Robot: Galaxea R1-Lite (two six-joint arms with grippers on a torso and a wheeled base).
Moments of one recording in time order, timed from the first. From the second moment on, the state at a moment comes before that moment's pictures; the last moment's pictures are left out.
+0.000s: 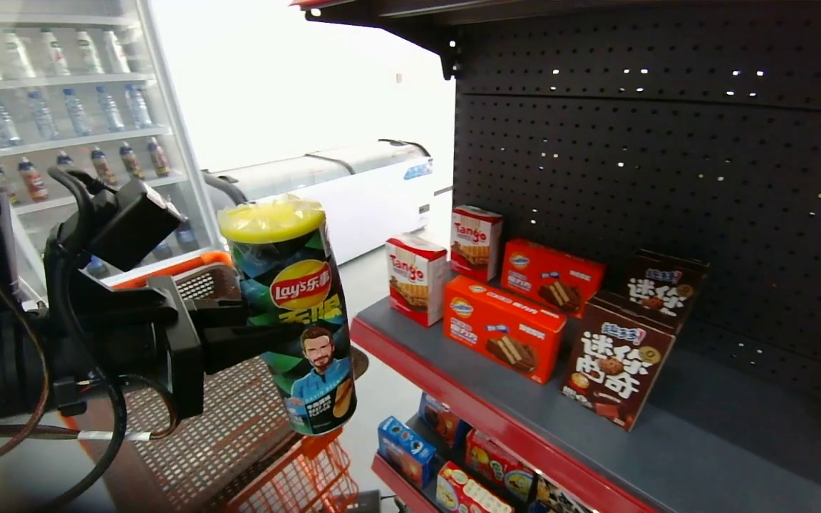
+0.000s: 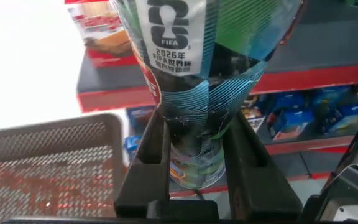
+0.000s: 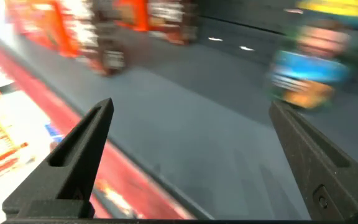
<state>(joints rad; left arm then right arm) -0.31 1.31 -0.76 -0.23 -0.52 0.14 0.00 0.01 0.00 0.00 -0.02 -0.01</state>
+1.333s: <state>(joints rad) -0.44 1.26 -0.73 -0.23 -0.51 0.14 0.00 0.01 0.00 0.00 -0.02 -0.01</state>
